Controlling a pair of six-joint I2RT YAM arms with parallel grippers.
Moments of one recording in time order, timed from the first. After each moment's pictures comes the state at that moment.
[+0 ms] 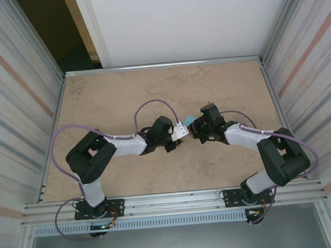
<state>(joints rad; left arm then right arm) -0.85 1.81 0.90 0.16 0.14 0.39 0.49 1.48 0.68 -0.04 -0.26 1.54</state>
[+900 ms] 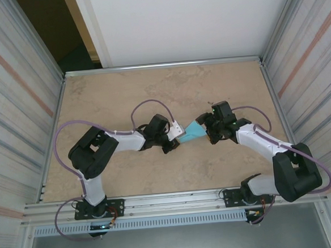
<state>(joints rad) -0.77 1.86 0.93 0.06 0.37 0.28 0.38 1.30 0.70 -0.33 -0.16 1.35</state>
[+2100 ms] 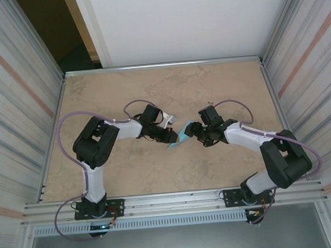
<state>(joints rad) -0.62 1.98 1.08 -0.09 0.81 -0.33 0.52 1.46 0.73 -0.27 -0.19 0.96</state>
